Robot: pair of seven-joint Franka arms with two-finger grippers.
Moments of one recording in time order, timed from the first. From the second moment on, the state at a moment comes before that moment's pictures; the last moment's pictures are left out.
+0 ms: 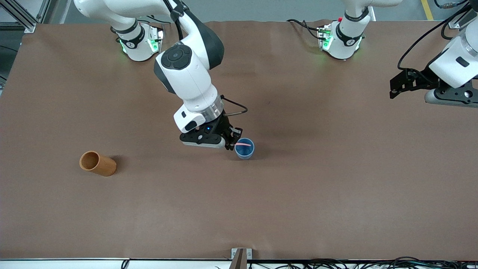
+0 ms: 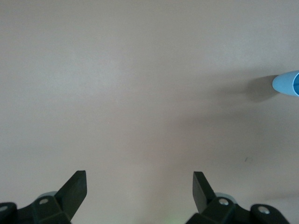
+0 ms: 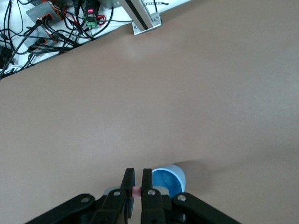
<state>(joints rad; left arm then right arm) -0.15 0.02 0.01 -1.50 -0.01 1.52 0.00 0.65 0.52 -0.01 -1.35 0.05 2.26 0.85</state>
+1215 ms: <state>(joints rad) -0.15 0.04 0.01 -1.49 -0.01 1.52 -0.01 0.66 0.61 -0.01 -1.38 0.00 2.31 0.81</state>
